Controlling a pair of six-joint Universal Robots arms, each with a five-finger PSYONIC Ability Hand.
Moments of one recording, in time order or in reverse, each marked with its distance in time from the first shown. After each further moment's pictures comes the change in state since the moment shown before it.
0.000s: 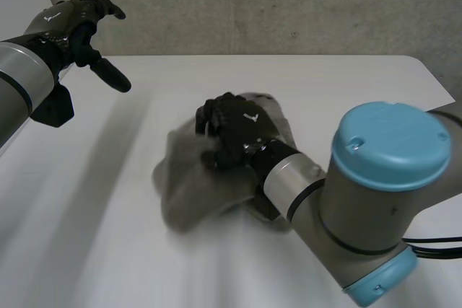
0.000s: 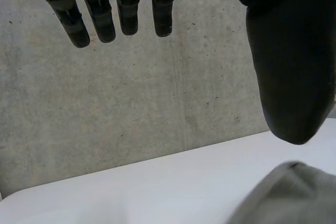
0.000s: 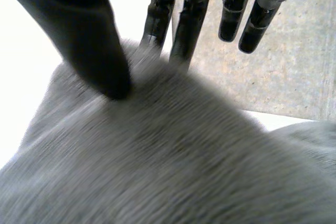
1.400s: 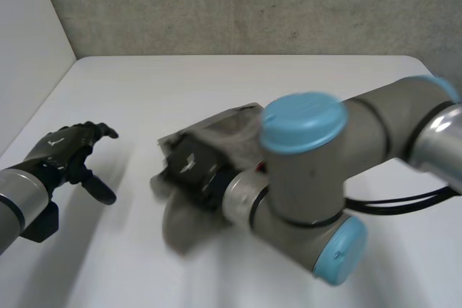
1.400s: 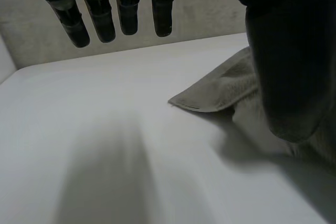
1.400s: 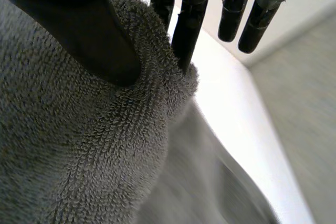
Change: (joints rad) left arm 0.154 0.156 -0.610 0.119 0.099 0.134; right arm 0.046 0.229 -0.310 0.304 -0.153 -1.063; left_hand 0.000 -0.001 0.000 0.000 0.000; right_hand 0.328 0.311 0.000 0.000 0.325
